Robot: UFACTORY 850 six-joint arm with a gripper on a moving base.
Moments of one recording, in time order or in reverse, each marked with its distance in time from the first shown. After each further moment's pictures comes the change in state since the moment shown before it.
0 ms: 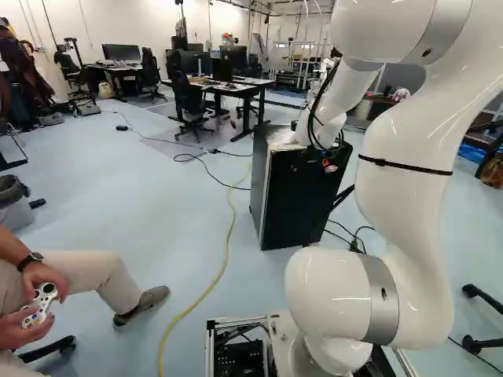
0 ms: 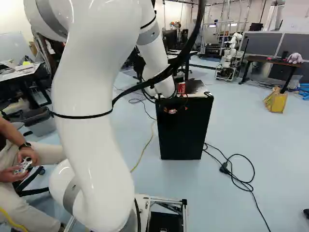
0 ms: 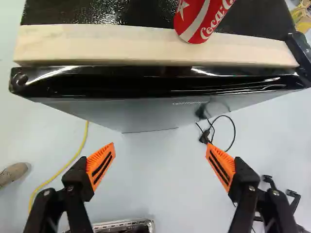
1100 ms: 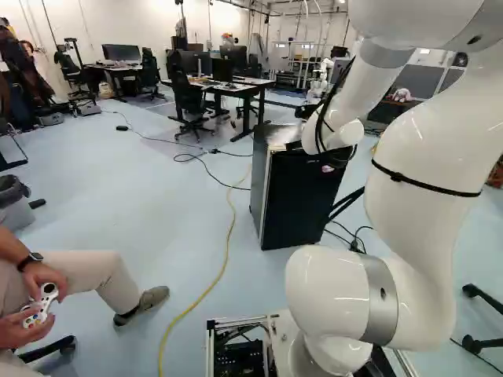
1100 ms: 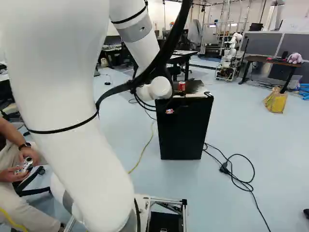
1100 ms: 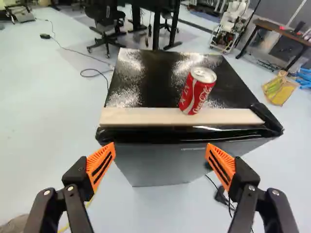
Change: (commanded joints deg) arm -2.1 9.4 11.1 0.0 31.1 0.0
